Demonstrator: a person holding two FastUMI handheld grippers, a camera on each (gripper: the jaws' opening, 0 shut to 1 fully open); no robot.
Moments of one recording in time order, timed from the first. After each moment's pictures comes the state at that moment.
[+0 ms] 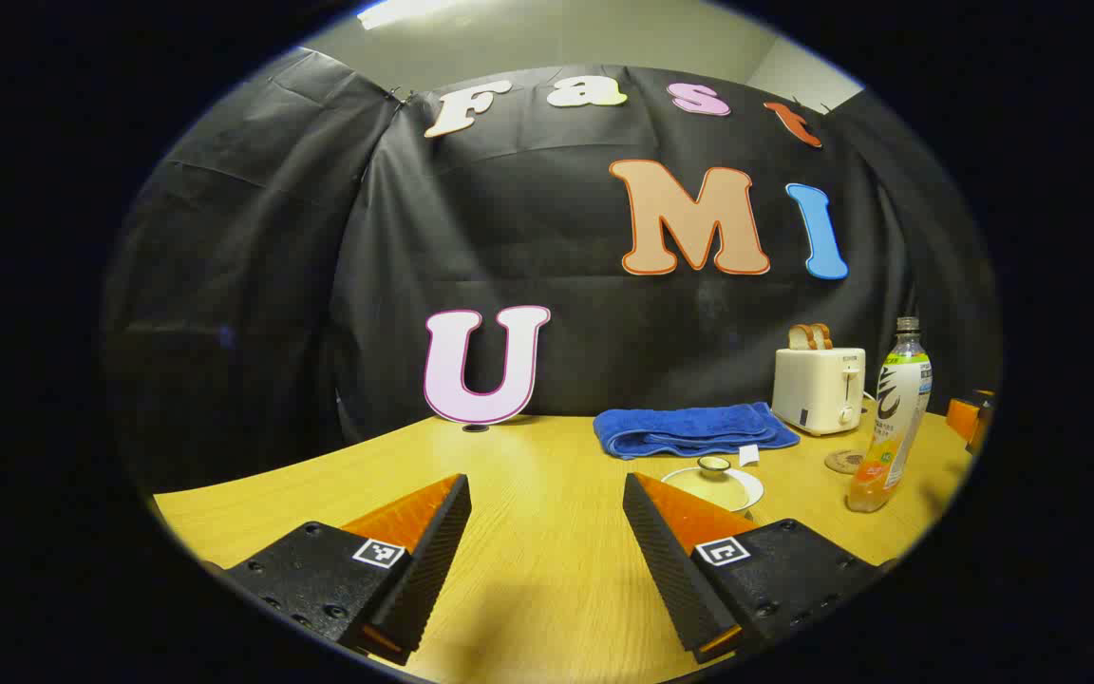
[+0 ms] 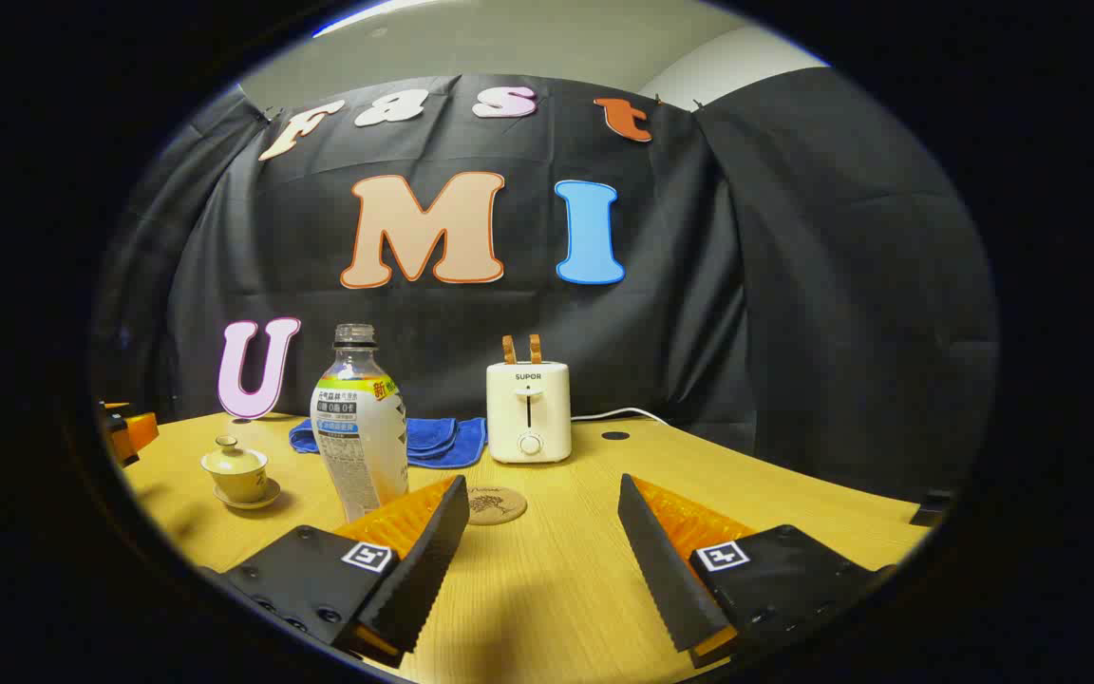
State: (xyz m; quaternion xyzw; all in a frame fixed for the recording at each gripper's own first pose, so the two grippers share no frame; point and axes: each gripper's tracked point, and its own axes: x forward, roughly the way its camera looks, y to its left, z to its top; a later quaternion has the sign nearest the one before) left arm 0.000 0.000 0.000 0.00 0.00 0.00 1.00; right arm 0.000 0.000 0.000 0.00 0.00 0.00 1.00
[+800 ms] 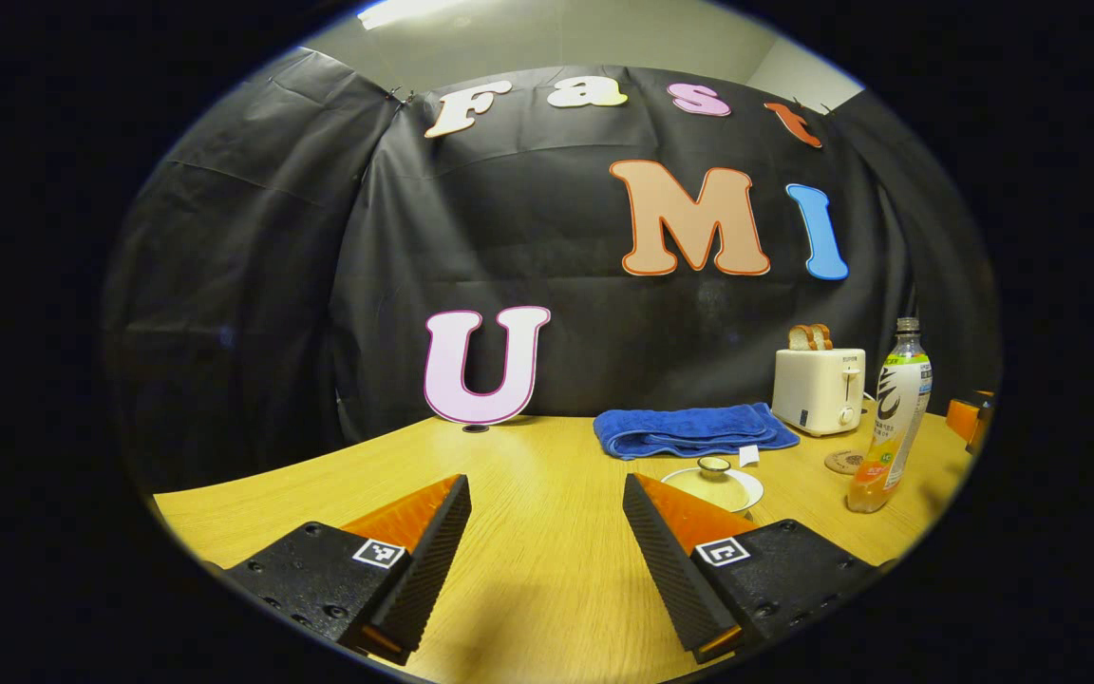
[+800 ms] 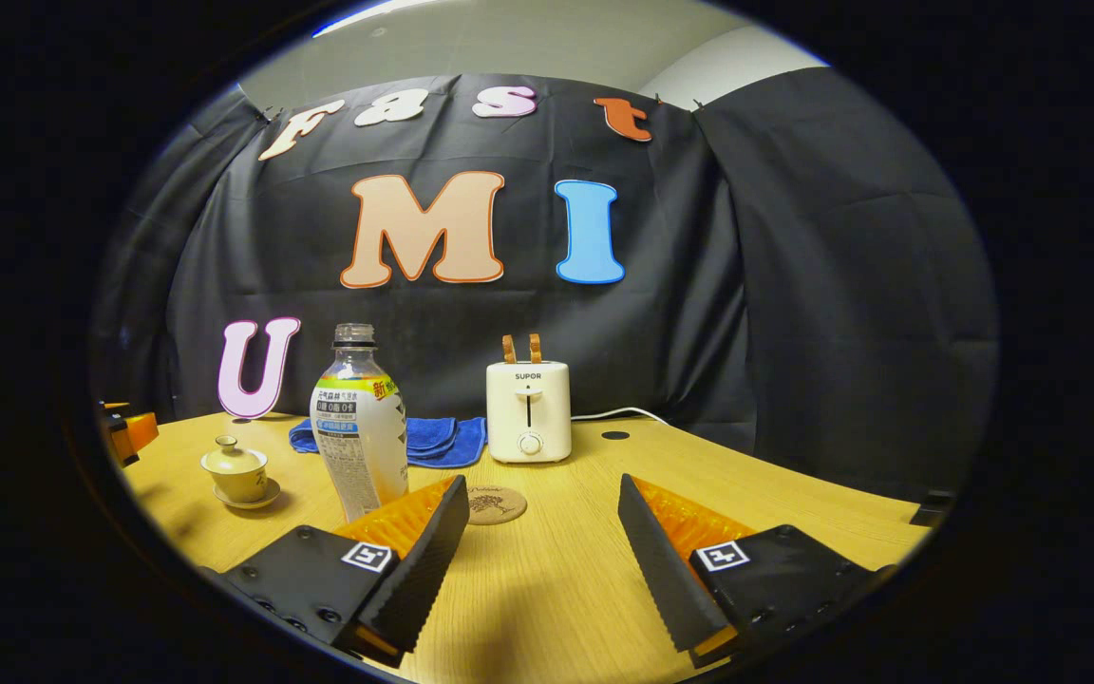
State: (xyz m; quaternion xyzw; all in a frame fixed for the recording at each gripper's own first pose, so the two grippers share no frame) left arm 0.000 0.000 0.000 0.00 0.00 0.00 1.00; right arm 0.001 0.001 0.000 0.00 0.00 0.00 1.00
